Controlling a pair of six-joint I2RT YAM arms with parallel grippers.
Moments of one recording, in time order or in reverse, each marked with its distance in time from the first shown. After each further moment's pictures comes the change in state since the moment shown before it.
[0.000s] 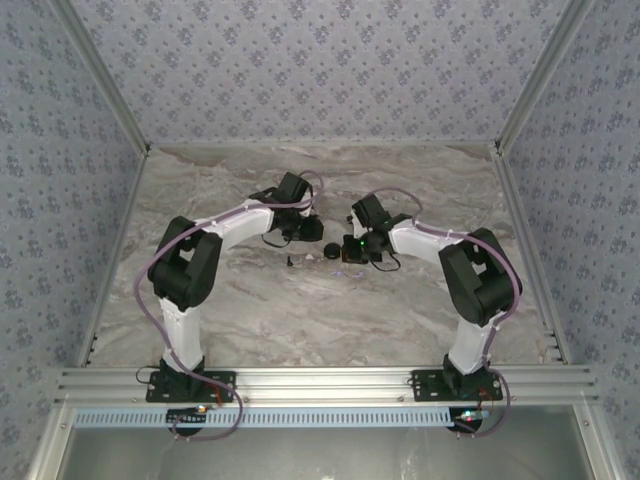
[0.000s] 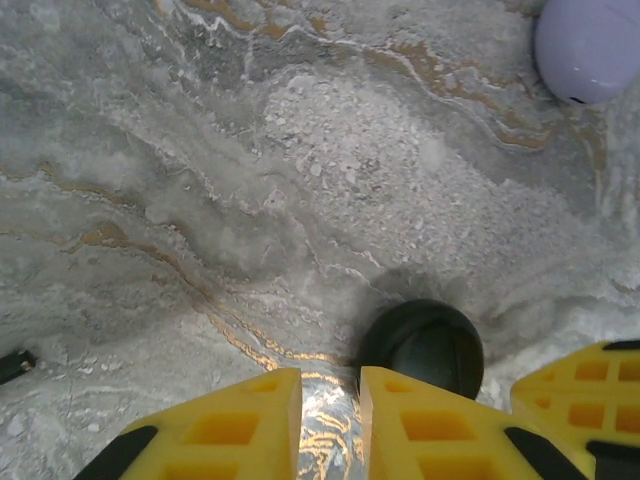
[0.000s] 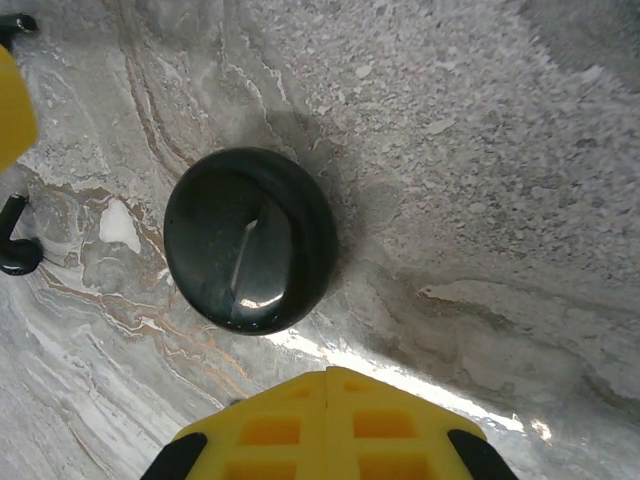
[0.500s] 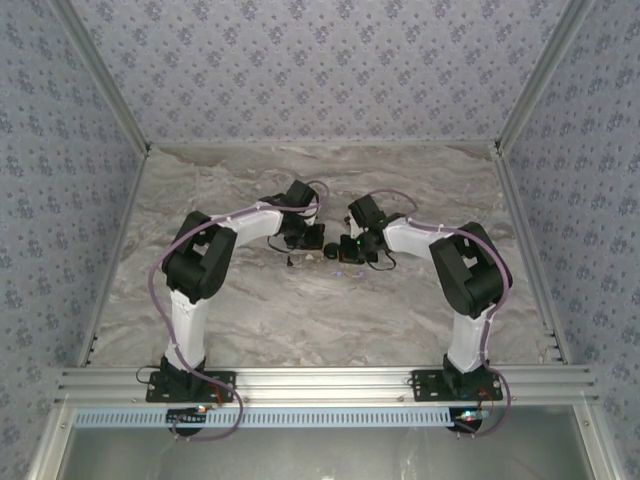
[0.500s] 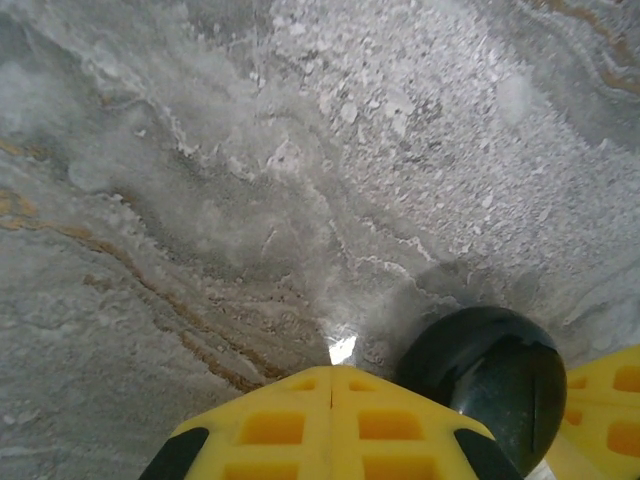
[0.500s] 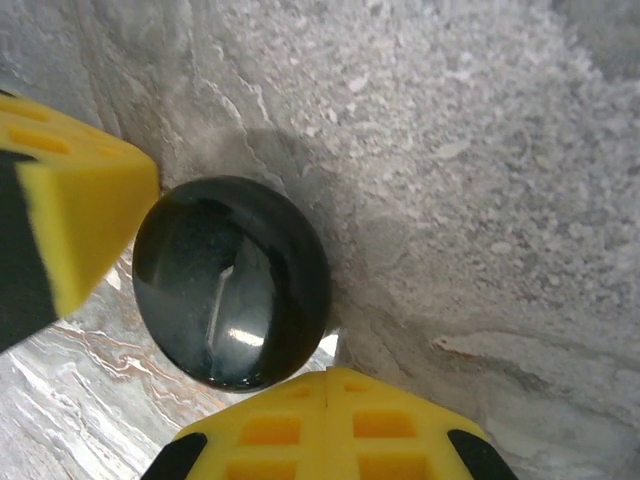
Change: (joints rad) left arm -0.017 0.096 0.022 -0.016 0.025 -0.018; right arm 0.004 0.069 0.041 0.013 -0.011 0.037
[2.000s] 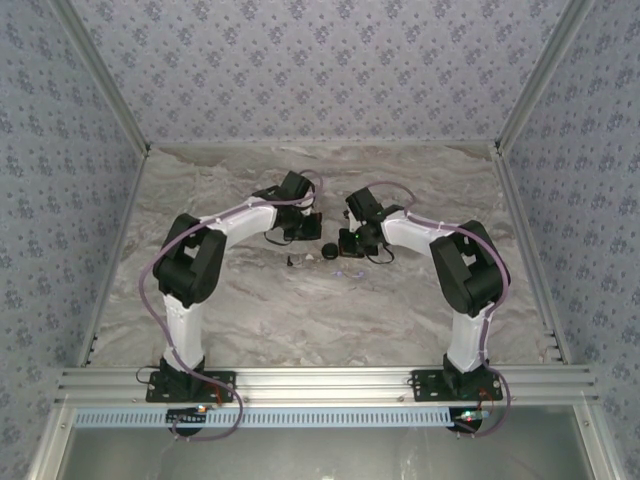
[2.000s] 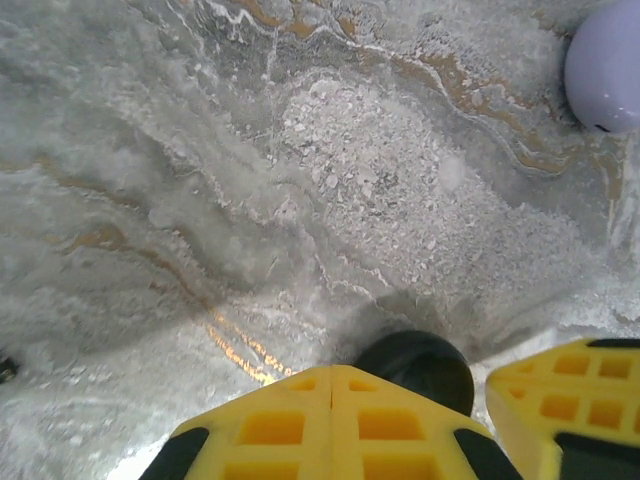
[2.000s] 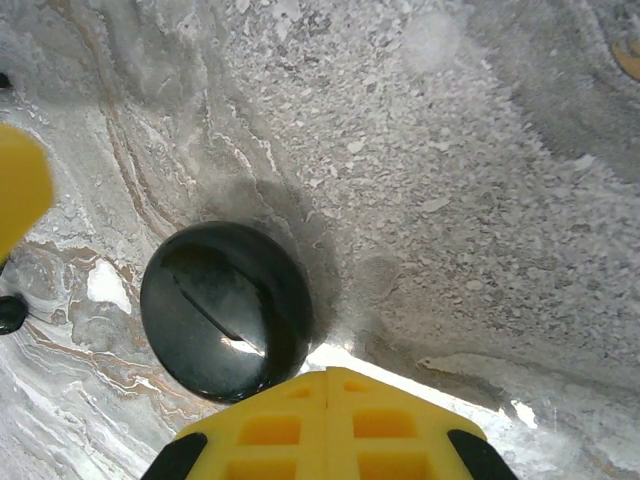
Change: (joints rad) left arm 0.018 -0.053 0.019 -0.007 -0.022 -0.060; right arm 0.001 0.012 0.081 -0.089 0.052 -0.027
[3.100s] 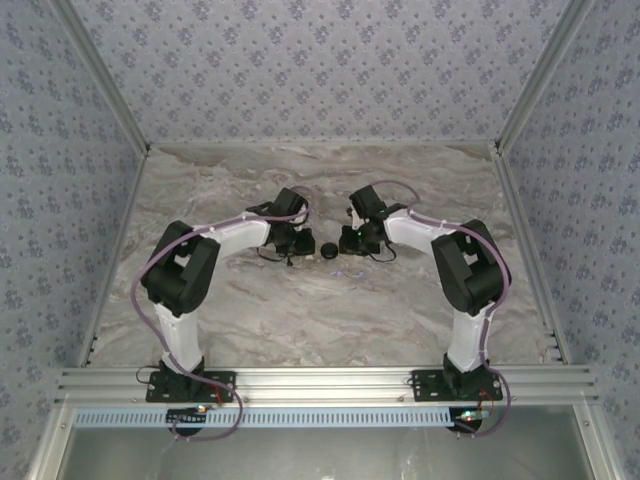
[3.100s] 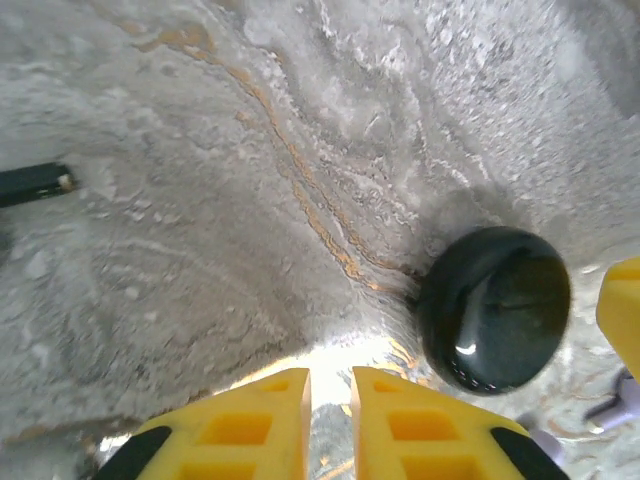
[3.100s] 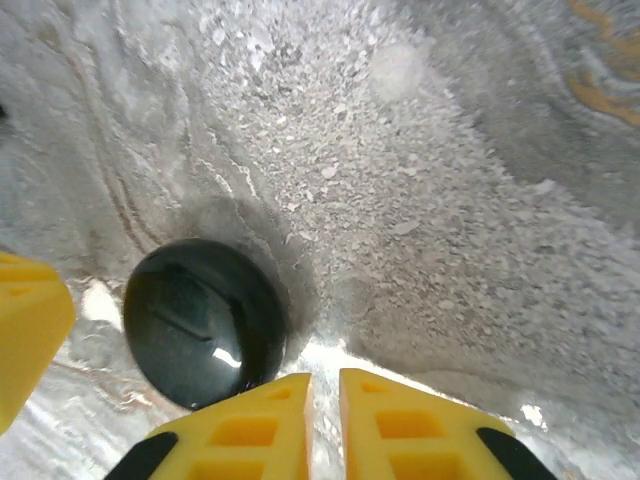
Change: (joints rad) left arm -0.005 -0.124 -0.225 0.087 -0.043 -0.079; right arm -0.035 -0.008 -0.007 0.018 -0.027 0.011
